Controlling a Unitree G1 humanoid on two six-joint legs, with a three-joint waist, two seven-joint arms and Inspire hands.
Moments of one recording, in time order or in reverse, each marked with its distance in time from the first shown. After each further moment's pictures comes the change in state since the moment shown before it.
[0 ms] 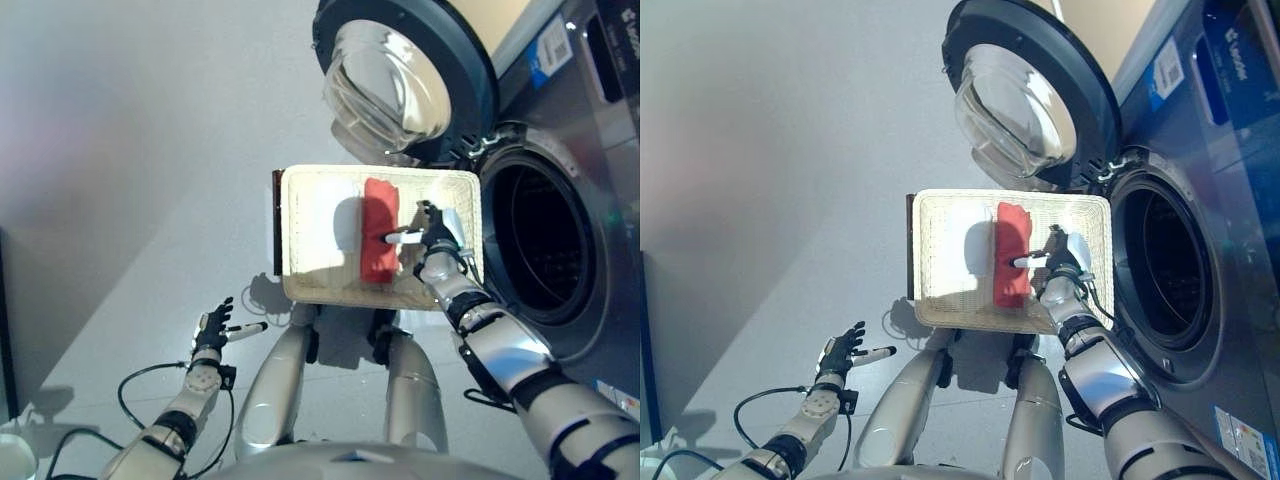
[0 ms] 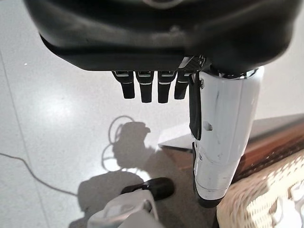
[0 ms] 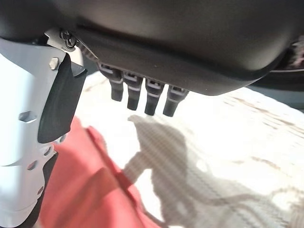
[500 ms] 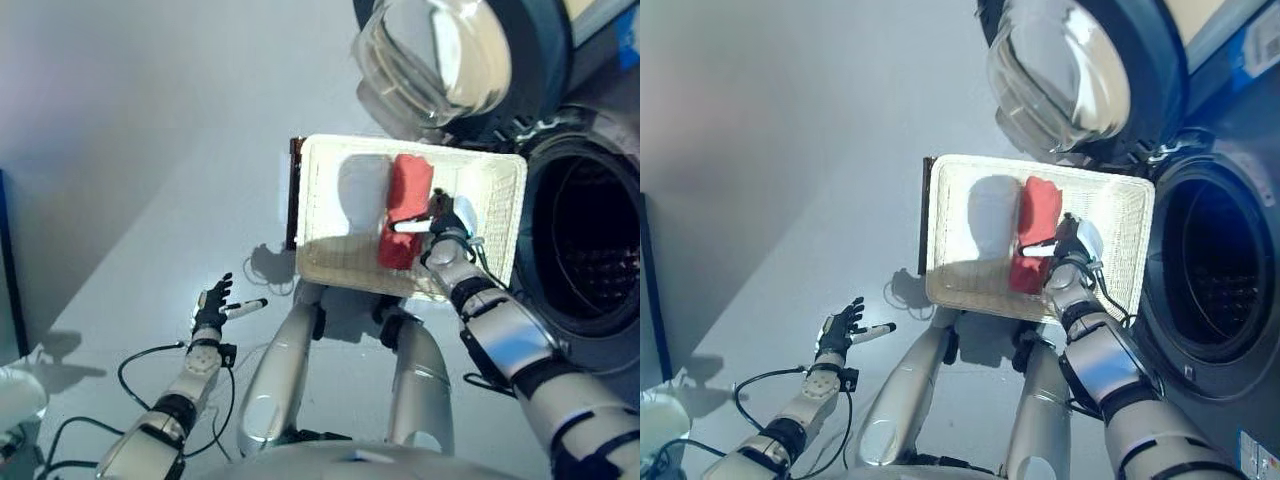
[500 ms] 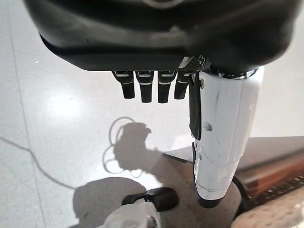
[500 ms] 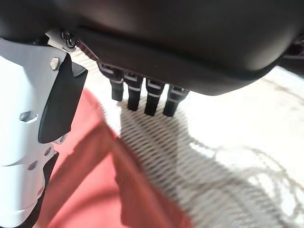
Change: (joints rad) left arm -0.045 0.015 0.023 -0.098 -0.008 -0.001 0.015; right arm -0.107 -0.020 0.000 0.039 0.001 0.031 -0.043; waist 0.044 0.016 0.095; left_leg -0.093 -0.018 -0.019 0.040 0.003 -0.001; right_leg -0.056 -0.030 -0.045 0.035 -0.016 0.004
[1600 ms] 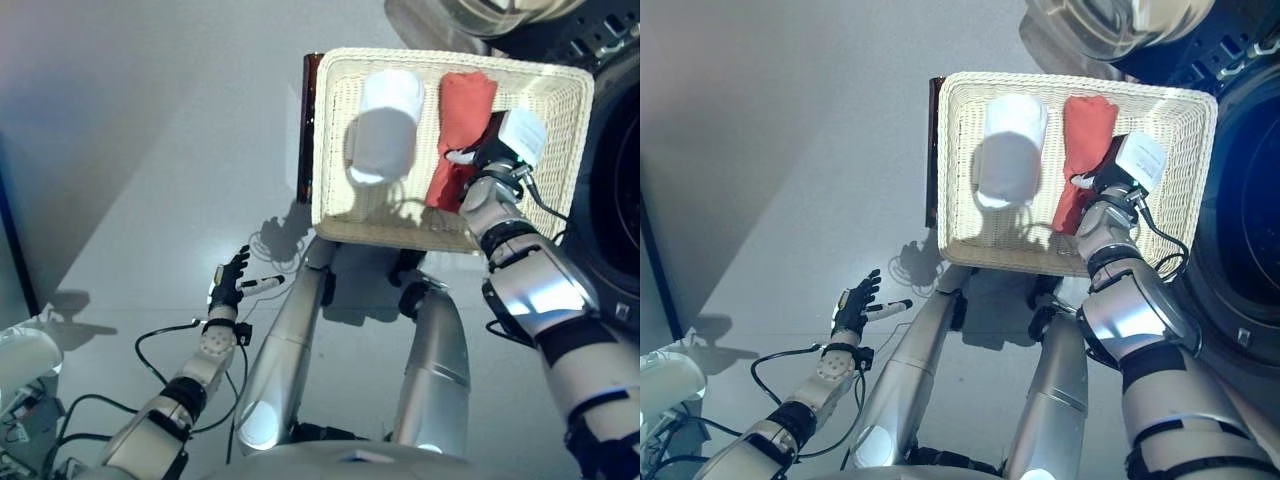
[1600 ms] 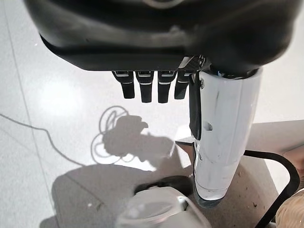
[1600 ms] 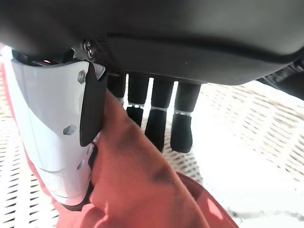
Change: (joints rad) left arm -0.046 -0.003 -0.117 -0.094 -0.038 -0.015 0.053; right arm -0.223 -0.127 0.116 0.068 -0.235 0.074 -0.100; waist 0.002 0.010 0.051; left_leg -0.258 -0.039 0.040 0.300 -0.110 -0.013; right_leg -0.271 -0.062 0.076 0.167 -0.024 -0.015
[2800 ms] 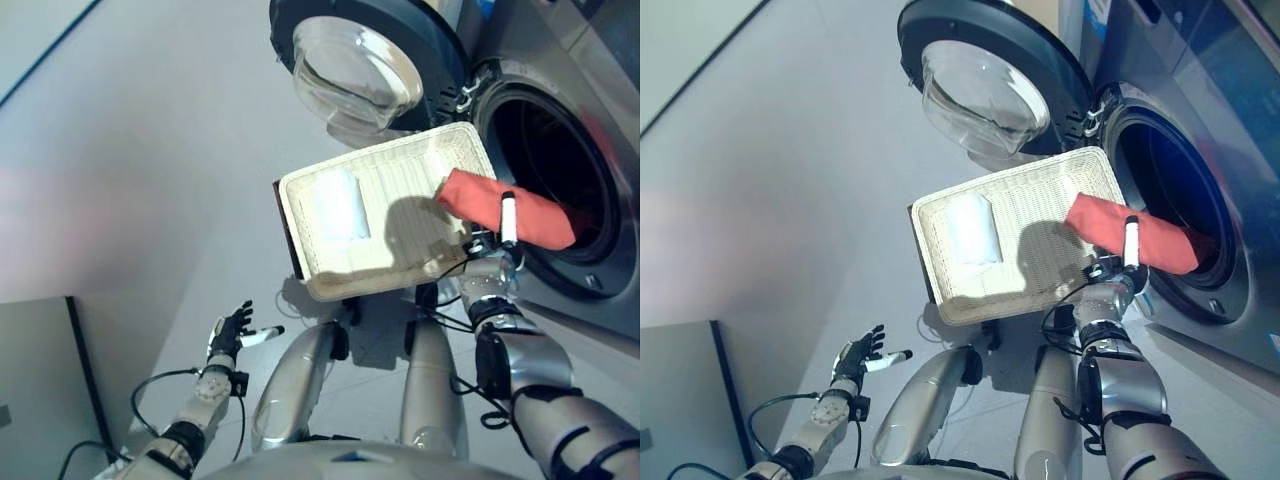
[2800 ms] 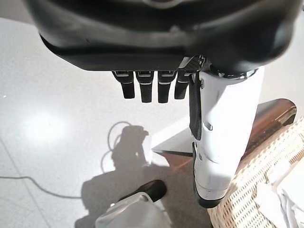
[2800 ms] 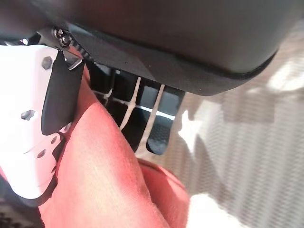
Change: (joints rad) left arm 0.204 -0.060 0.072 0.094 0.000 0.014 -0.159; right arm 0.391 0.107 -0.792 -0.294 1.367 -0.422 0.338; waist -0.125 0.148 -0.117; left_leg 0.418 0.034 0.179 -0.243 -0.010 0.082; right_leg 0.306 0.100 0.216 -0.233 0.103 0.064
